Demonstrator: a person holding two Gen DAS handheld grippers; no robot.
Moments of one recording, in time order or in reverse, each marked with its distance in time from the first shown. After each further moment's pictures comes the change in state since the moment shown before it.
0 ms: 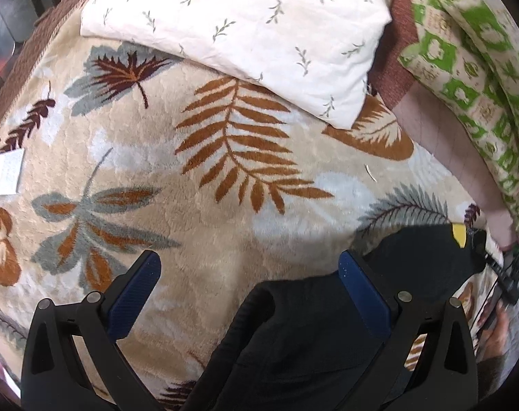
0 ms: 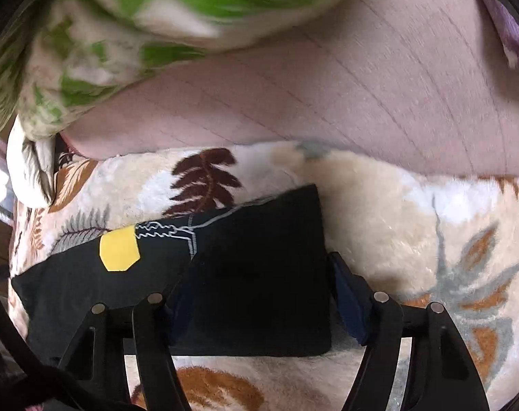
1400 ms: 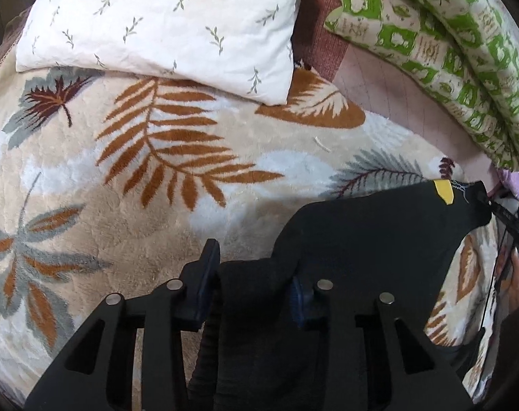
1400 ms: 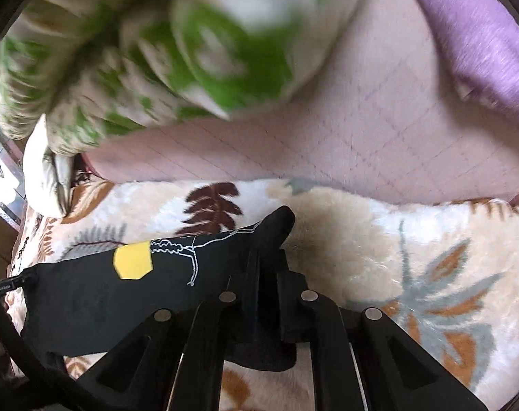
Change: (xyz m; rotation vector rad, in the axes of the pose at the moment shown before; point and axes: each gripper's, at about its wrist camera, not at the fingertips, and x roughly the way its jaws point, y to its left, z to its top) left arm 0.027 -0.031 -0.032 0.239 -0.121 -0.162; right arm -0.046 -0.003 -0.008 -0.017 -0.179 0.044
